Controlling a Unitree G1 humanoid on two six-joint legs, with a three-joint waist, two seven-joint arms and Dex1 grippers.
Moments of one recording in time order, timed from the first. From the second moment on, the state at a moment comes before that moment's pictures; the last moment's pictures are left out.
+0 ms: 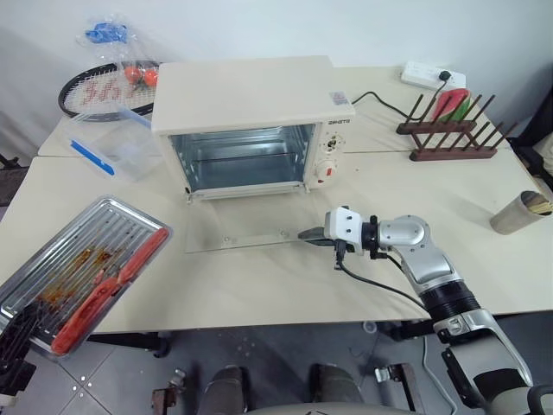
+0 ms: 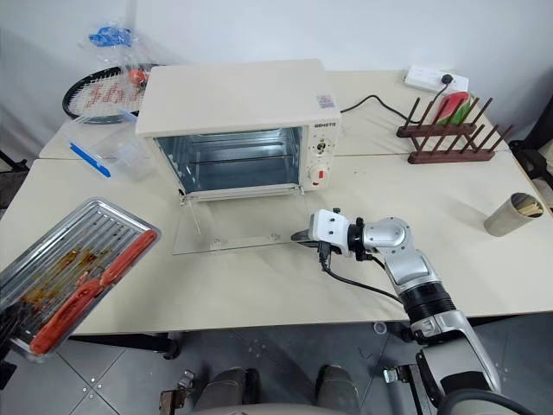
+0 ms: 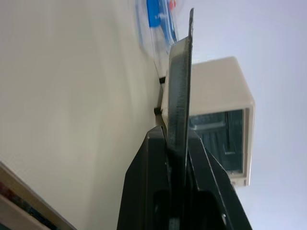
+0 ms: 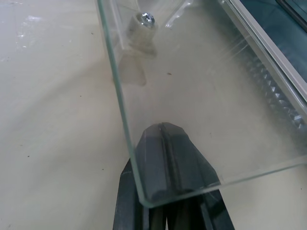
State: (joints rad) left arm 0.46 0.37 1.21 -0.11 -1.96 1.14 -0.02; right arm -0.64 -0.47 0.25 0.40 0.02 -0.20 1.10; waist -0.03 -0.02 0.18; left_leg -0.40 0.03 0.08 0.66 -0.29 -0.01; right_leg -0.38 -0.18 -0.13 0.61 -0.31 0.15
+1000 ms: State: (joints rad) left arm 0.36 0.40 1.07 -0.03 -1.96 1.20 0.11; right arm -1.04 -0.47 0.18 0.56 0.07 -0.17 1.08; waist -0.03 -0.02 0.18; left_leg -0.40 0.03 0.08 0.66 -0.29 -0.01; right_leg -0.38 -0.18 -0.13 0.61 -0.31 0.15
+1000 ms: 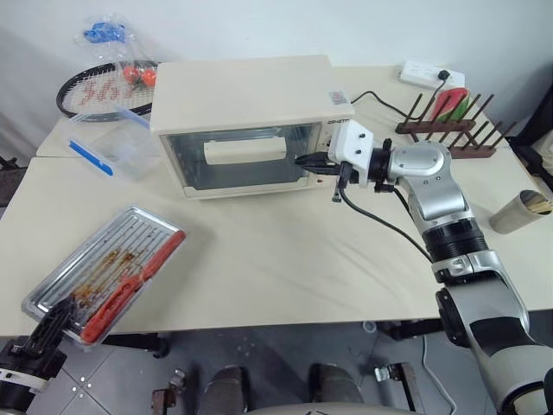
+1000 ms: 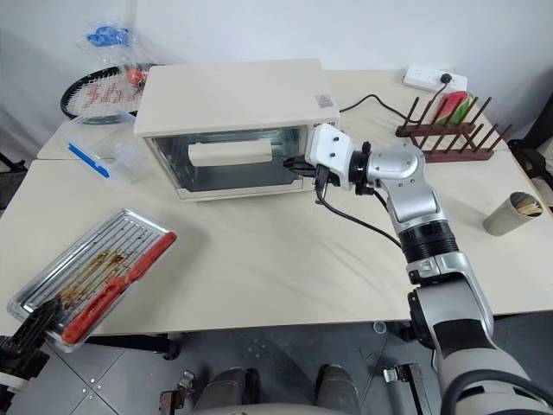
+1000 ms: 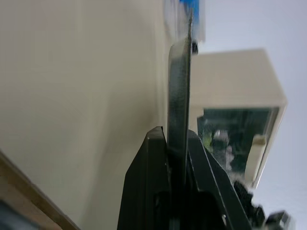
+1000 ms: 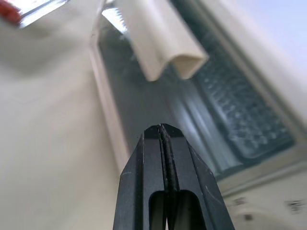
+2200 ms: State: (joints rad) left arm -0.66 0.66 0.05 0.50 -1.39 1.49 -0.33; right arm -0.43 -0.82 0.06 -0.14 0.19 0.27 1.13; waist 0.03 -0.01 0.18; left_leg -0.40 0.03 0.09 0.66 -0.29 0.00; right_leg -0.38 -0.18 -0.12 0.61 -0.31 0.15
